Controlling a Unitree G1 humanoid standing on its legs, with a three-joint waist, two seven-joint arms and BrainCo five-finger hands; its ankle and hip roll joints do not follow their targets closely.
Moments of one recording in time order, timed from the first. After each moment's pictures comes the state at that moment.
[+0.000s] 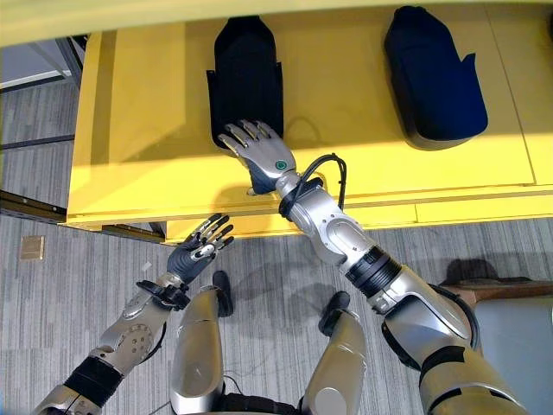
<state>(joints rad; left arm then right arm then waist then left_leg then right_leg) -0.14 0.44 -0.38 0.17 -0.95 -0.14 -0.22 -0.87 -0.45 0.68 0.25 -0.85 0.12 -0.07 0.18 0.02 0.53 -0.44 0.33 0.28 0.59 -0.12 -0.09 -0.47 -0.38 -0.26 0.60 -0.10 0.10</state>
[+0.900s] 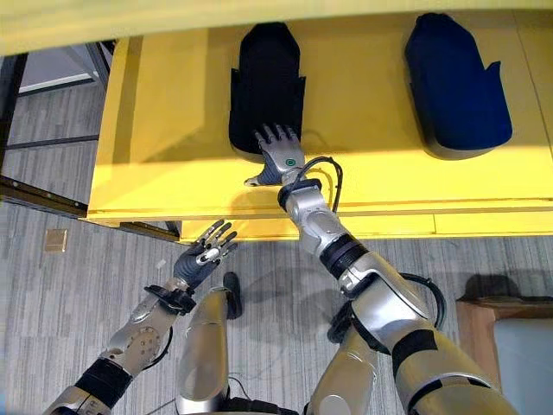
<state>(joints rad) -0.14 0.38 -0.39 0.25 -0.95 -0.14 -0.26 -0.99 -0.27 0.71 0.70 -0.78 0.25 -0.26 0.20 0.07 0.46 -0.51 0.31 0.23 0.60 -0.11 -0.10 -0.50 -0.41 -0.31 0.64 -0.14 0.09</state>
